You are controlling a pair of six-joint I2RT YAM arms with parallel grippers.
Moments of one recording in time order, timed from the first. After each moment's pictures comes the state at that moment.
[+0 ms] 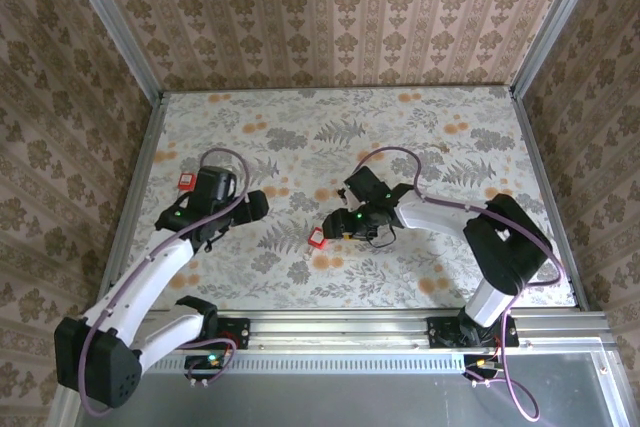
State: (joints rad) left arm -0.39 0.96 0.75 -0.67 0.00 -0.52; right arm 0.68 1.69 0.97 -0.37 -0.39 0.67
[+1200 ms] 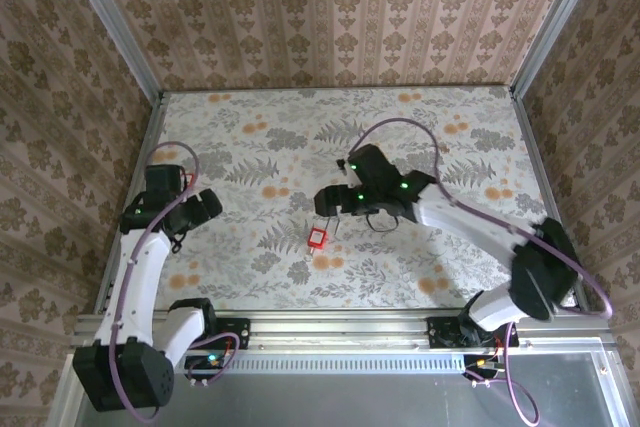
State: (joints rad) left arm 0.02 0.98 0.86 -0.92 -0.02 -0.42; right arm 0.72 1.42 1.09 -0.48 -0.21 0.58
